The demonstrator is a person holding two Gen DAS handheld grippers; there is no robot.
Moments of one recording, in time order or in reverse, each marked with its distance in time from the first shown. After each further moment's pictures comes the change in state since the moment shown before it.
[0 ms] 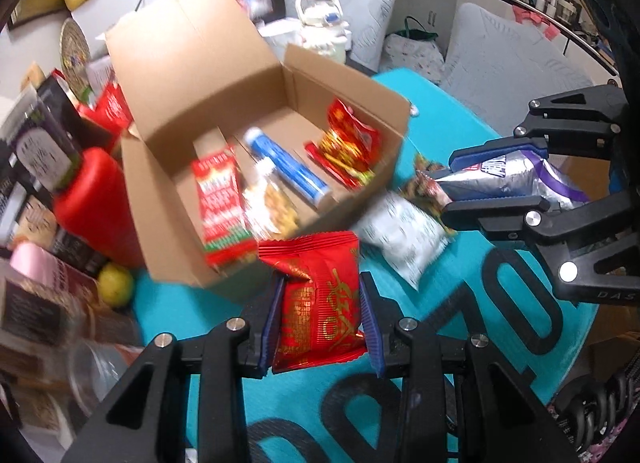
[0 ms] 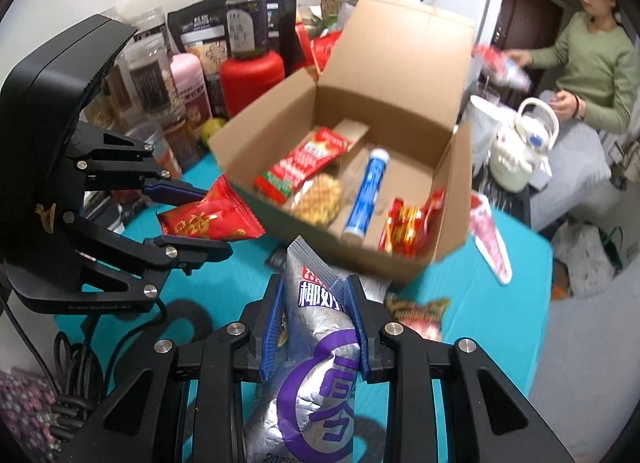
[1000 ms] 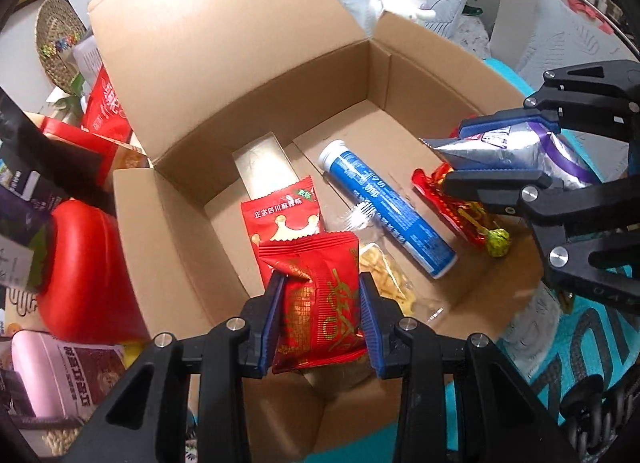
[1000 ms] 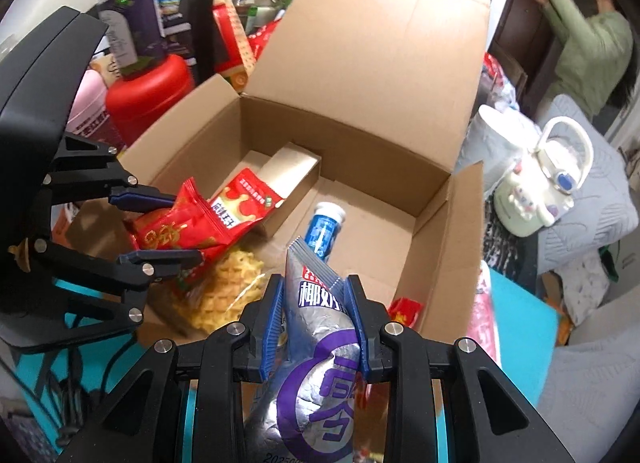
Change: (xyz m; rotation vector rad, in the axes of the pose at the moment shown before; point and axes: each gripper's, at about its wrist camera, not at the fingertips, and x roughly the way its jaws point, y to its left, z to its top) left arm 0.110 0.083 0.077 -0.034 0.153 0.083; right arm 0.123 -0.071 0.090 0.015 0.083 -0.034
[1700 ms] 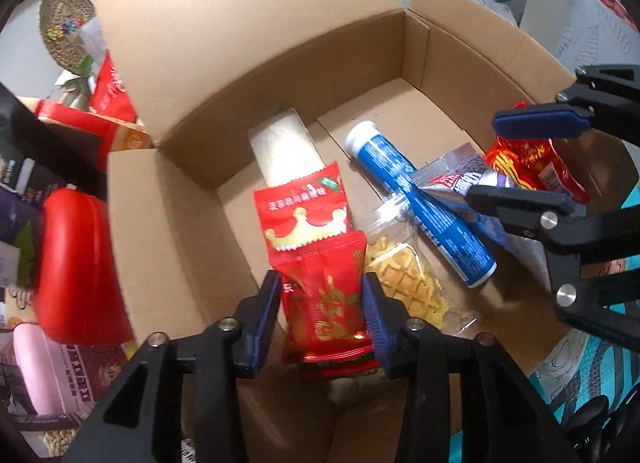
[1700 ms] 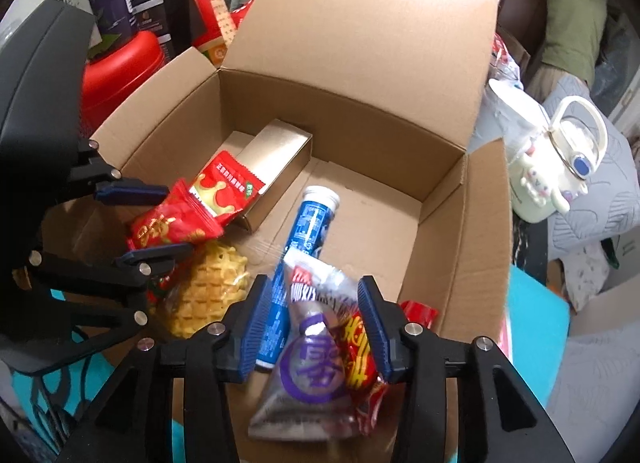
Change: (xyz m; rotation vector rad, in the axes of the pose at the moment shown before) left arm 0.019 0.003 0.006 -0.043 0.066 0.095; right arm 0.023 -0.007 0.003 0.031 0.062 -0.024
